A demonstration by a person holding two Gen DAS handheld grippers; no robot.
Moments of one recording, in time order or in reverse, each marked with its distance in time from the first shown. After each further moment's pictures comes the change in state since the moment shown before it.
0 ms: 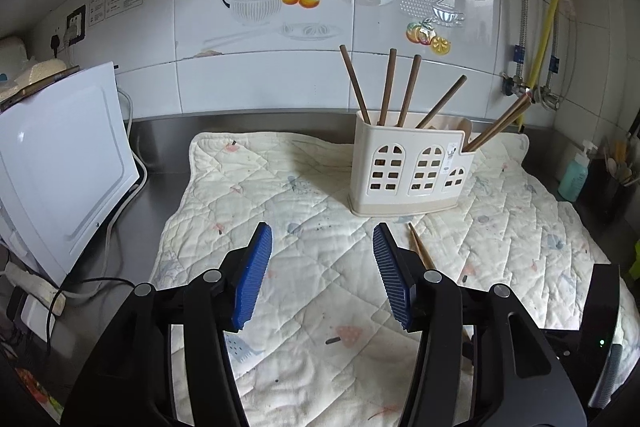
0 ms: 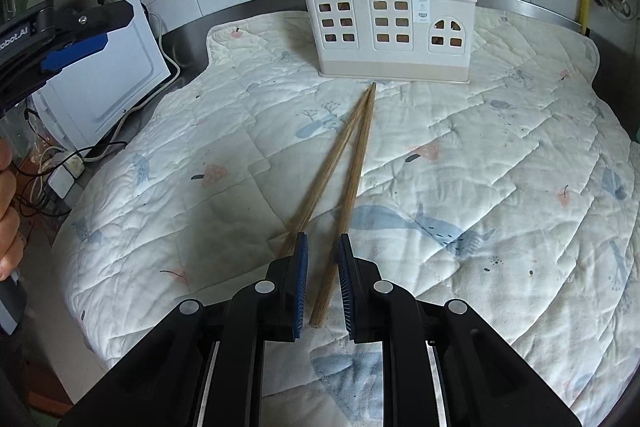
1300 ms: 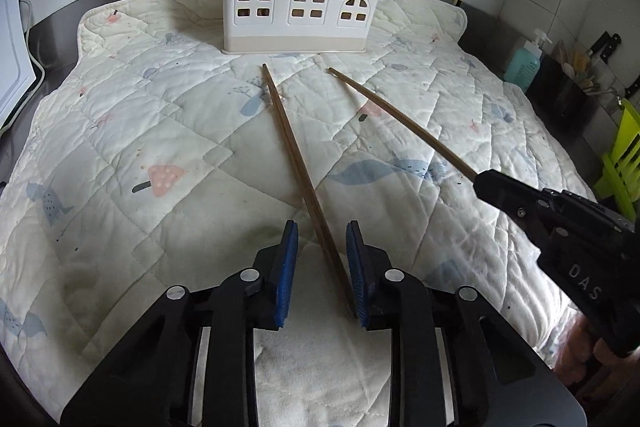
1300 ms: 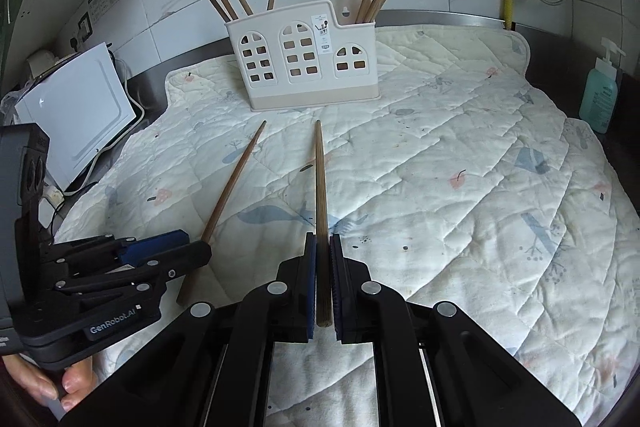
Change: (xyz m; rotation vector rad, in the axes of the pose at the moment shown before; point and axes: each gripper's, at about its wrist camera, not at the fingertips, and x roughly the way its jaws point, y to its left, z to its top) left arm 0.057 -0.096 -0.111 0.042 0.356 -0.231; right arm -0.055 -0.057 -0.021 0.079 -0.146 -0.084
